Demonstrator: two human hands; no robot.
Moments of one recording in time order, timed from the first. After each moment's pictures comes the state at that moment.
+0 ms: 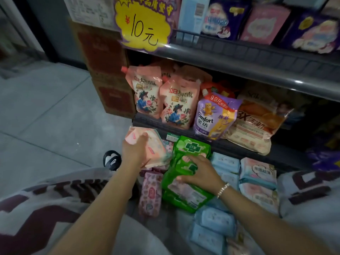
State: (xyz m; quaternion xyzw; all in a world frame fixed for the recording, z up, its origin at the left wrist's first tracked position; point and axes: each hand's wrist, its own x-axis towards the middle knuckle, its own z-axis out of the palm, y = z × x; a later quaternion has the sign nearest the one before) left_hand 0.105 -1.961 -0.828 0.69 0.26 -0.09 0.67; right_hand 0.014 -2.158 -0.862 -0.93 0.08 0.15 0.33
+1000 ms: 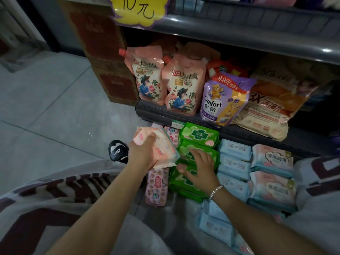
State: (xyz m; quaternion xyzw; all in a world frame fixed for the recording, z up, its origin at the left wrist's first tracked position) left_hand 0.090 -1.970 -0.862 0.65 0.32 -0.16 0.67; right_hand 0.005 -2.147 -0.956 -0.95 0.05 0.00 0.32
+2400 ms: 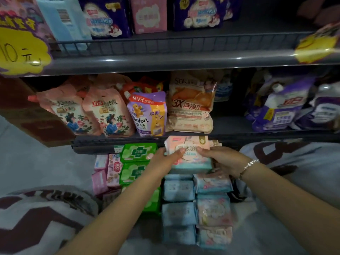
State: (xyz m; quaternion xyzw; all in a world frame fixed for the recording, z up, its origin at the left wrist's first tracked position) left_hand 0.018 -2.173 -0.821 0.76 -0.04 -0.38 0.53; right_hand -0.077 -2.340 -0.806 -0.61 0.39 0.16 0.67
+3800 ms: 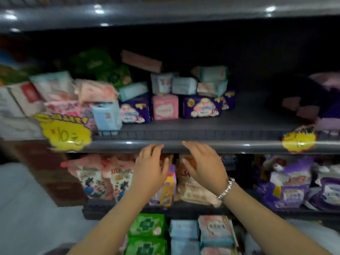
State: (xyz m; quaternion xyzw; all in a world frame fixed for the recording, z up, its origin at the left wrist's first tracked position) left_hand 0.117 -2.191 -0.678 0.87 -0.35 0.20 0.27; right_hand 0.028 -2.354 -0.677 -0.94 0.05 -0.31 0.10
